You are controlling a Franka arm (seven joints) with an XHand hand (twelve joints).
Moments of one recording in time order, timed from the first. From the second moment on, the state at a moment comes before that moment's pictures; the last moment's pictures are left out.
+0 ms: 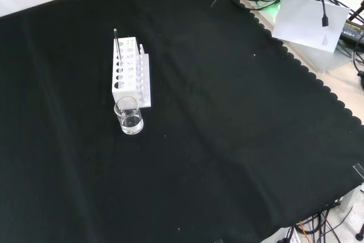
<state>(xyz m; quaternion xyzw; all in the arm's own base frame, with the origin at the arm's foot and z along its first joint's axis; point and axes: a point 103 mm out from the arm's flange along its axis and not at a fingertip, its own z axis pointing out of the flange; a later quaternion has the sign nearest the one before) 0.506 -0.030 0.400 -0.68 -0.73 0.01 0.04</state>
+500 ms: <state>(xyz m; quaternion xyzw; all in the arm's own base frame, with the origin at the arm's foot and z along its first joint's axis) 0.534 -0.040 0.351 -0.68 -0.73 0.03 0.06</state>
